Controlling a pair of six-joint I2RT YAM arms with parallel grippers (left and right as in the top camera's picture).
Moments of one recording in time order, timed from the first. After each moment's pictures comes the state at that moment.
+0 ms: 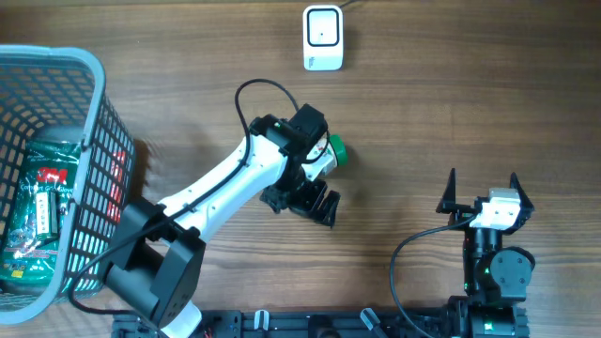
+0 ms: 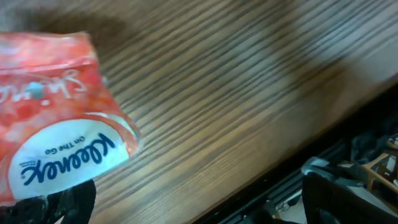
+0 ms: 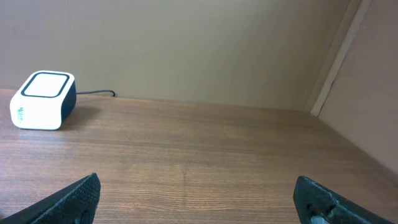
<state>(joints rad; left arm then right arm) -0.64 1.78 1.28 -1.12 0.37 -0.13 -0.05 0.04 0.01 0.01 0.09 -0.15</state>
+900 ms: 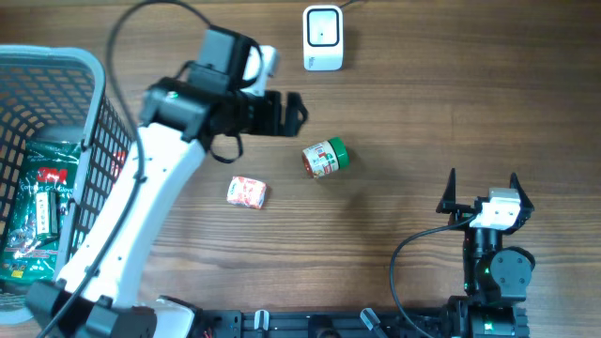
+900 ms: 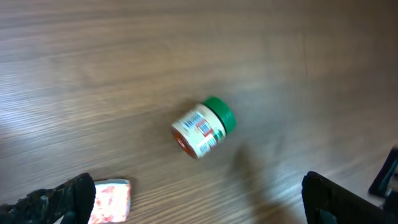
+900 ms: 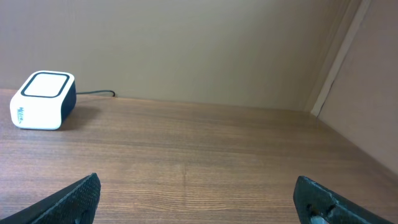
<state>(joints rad) -0.36 1.54 1.56 -1.04 0.26 -0.30 -0.05 0.04 0.01 0.01 0.09 -0.15</state>
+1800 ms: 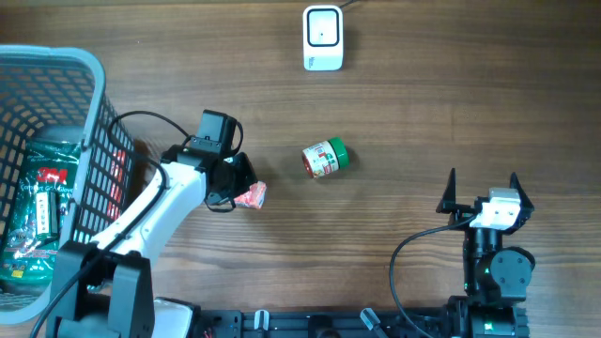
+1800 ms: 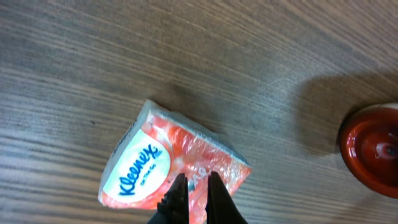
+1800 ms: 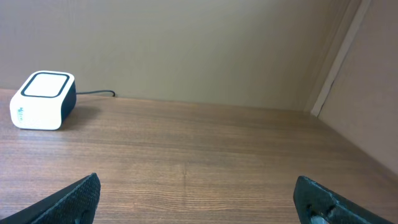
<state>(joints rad) -0.25 1.54 0.87 -0.65 0.16 -0.67 -0.05 0.04 0.01 0.01 0.09 -0.15</state>
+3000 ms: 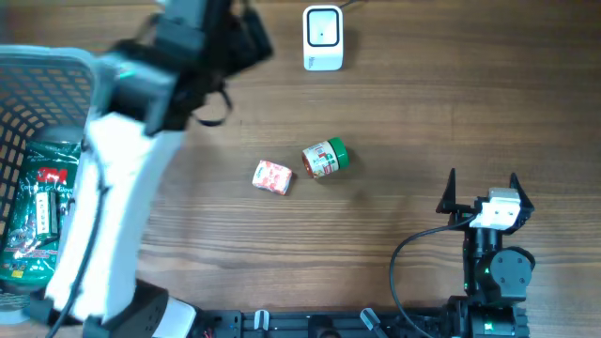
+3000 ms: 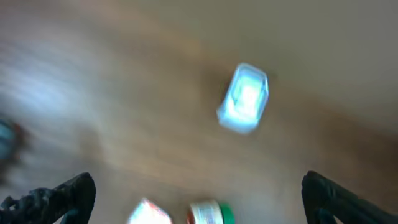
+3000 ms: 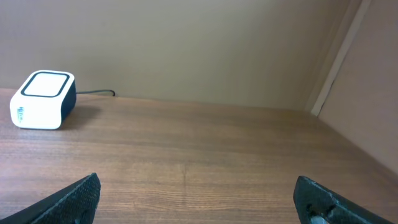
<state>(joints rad) -0.38 1.65 2.16 -1.28 -0.28 -0.71 -0.05 0.04 0.01 0.01 0.09 -0.15</state>
